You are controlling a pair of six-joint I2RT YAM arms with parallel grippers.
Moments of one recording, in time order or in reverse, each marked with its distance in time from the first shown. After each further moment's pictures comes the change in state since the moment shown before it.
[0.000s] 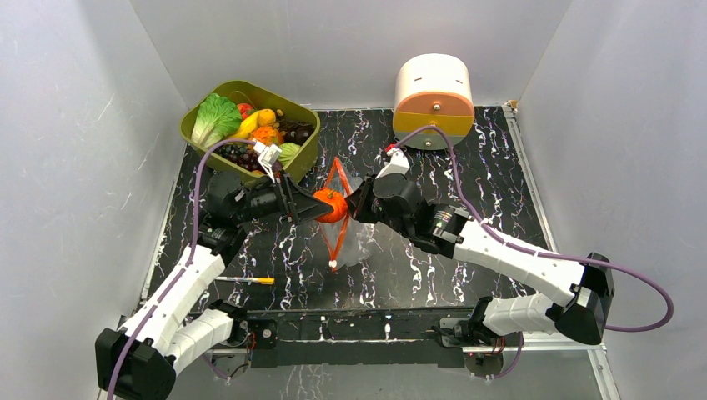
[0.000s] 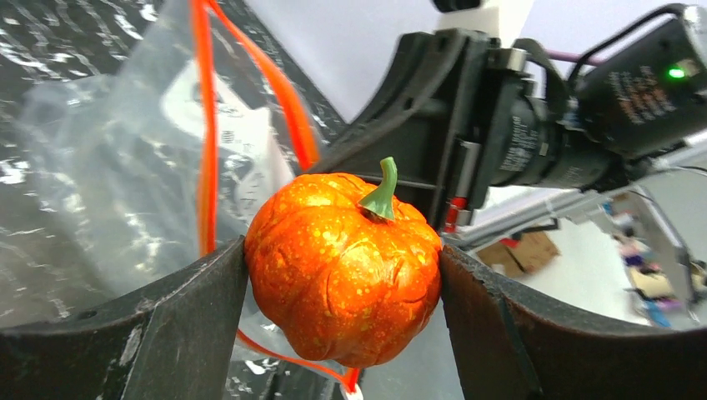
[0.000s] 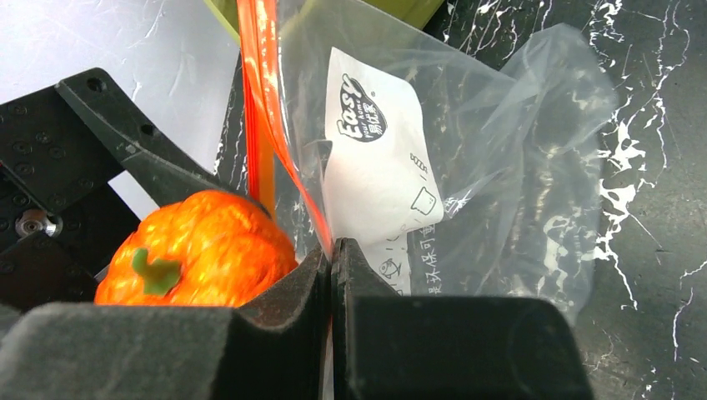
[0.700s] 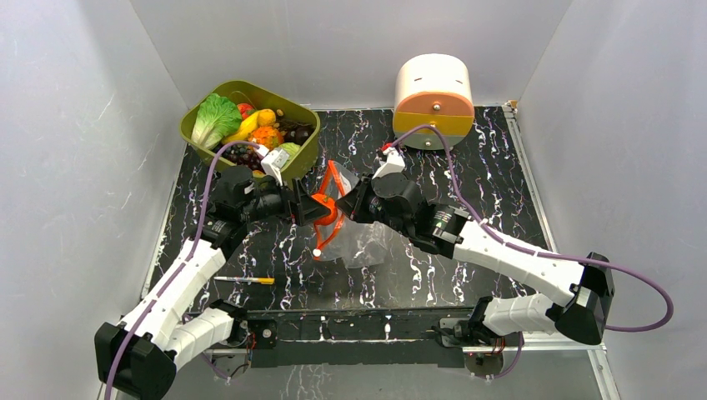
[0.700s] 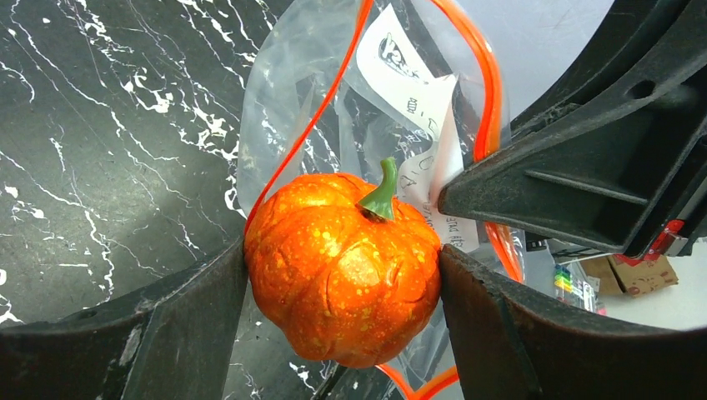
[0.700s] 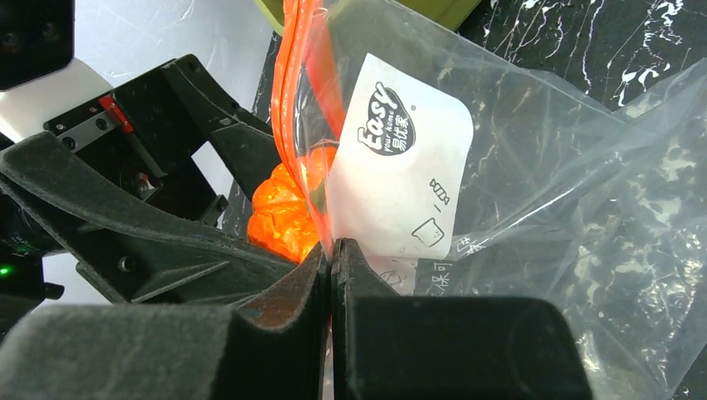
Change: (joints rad) left arm -0.013 0.037 0.095 -0.413 -0.233 0.319; right arm -0.008 0.000 -0.006 0.056 -0.072 -0.021
